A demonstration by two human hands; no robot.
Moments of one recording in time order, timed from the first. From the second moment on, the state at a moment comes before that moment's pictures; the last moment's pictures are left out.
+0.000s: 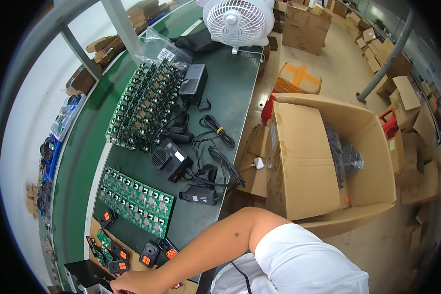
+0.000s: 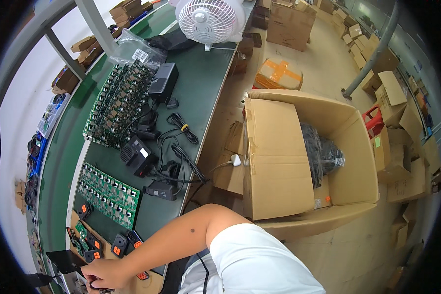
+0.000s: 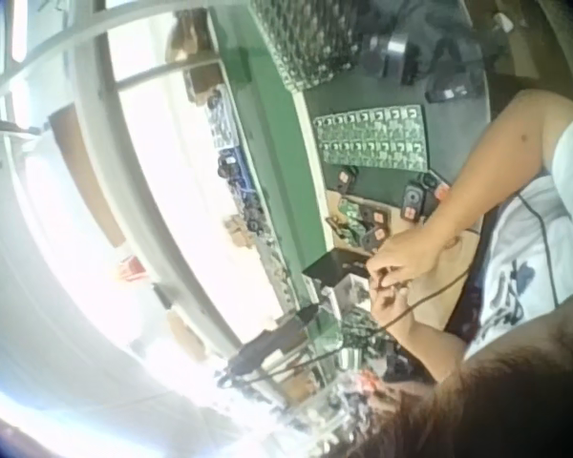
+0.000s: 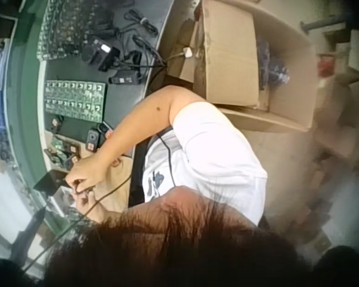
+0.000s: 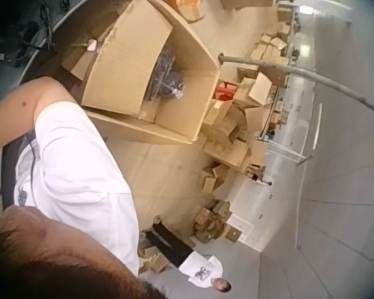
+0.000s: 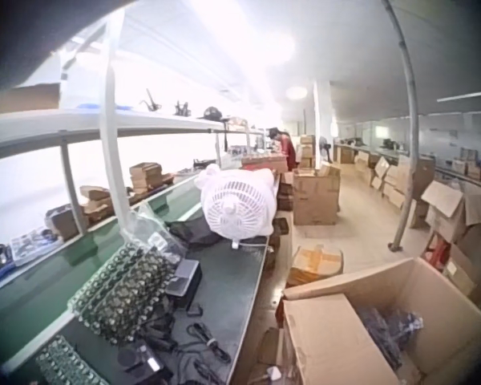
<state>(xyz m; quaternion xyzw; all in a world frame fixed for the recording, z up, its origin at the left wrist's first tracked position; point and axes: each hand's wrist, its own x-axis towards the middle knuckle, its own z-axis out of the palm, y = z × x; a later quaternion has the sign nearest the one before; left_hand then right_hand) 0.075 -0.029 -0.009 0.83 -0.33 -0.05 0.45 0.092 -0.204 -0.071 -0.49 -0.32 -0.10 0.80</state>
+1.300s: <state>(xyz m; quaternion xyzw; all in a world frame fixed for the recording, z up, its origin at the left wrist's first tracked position) 0.106 -0.039 -0.065 0.67 -0.18 0.08 0.72 0.111 -0.236 -0.060 -0.53 -0.26 -0.10 0.80</state>
